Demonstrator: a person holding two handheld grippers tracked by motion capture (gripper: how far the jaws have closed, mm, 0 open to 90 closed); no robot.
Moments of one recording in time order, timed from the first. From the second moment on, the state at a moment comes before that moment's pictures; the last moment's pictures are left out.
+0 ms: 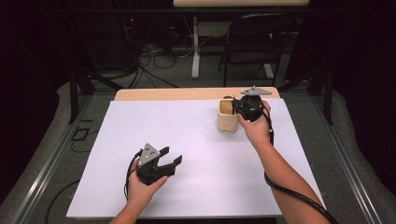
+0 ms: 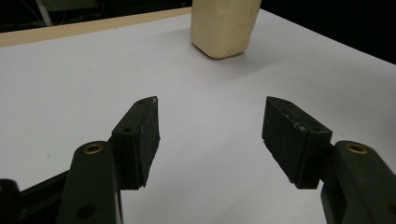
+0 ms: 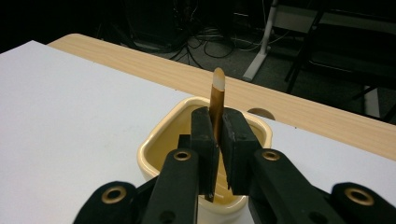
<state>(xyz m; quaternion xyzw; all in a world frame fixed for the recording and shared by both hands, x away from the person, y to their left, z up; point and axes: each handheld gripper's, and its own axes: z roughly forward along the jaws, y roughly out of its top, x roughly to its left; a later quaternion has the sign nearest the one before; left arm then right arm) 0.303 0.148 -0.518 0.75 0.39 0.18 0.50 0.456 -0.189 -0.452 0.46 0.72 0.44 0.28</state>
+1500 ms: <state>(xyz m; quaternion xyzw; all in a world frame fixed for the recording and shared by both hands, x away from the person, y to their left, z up) 0.304 0.147 -0.519 0.75 0.39 0.18 0.50 0.457 -0.188 -0.461 0.46 0.73 0.43 0.27</state>
